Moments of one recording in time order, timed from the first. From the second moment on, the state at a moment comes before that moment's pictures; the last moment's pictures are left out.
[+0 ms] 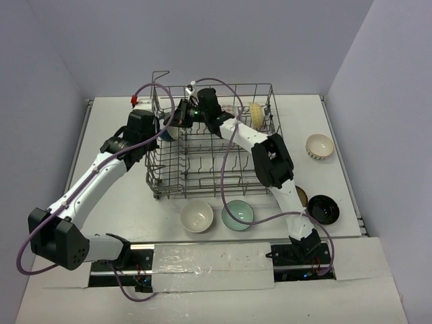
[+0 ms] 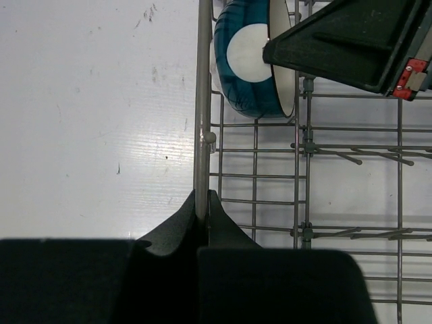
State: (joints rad) left arm -0.41 1.32 1.17 -0.54 -0.38 -0.29; right arm 0.59 2.41 2.02 0.11 -0.63 0.89
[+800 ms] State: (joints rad) left arm -0.36 1.29 1.15 -0.54 -0.34 -0.26; right arm 0.49 2.28 1.71 0.13 -0.61 0.81
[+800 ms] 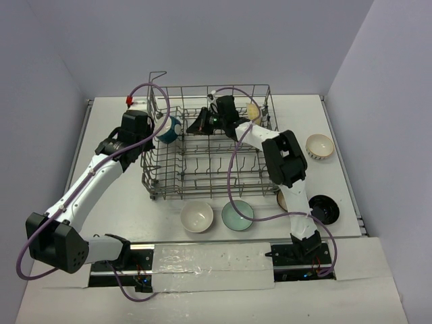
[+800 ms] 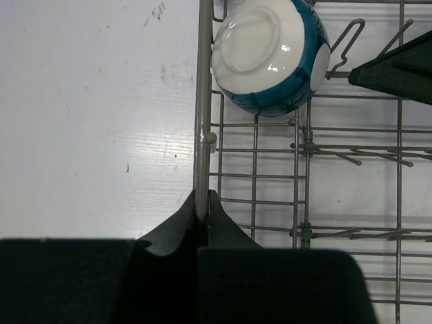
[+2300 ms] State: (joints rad) left arm -0.36 1.28 1.14 -0.52 -0.32 -0.25; right arm 0.60 2.47 2.15 -0.11 -0.67 0.70
